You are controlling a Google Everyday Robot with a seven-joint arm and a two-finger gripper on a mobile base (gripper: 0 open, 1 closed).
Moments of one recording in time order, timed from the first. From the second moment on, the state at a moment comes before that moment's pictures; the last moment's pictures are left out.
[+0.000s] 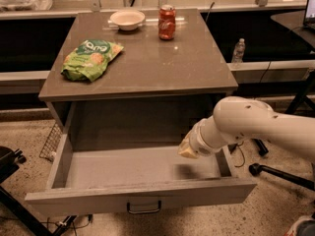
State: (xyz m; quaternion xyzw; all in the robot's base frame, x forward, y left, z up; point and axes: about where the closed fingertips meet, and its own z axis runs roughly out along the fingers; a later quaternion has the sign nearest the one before) arm 0.510 -0.090 0.653 -0.59 0.77 0.08 0.23
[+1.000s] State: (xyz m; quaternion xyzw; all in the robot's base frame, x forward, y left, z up) arm 0.510 -0.089 0.655 -0.59 0.77 0.08 0.23
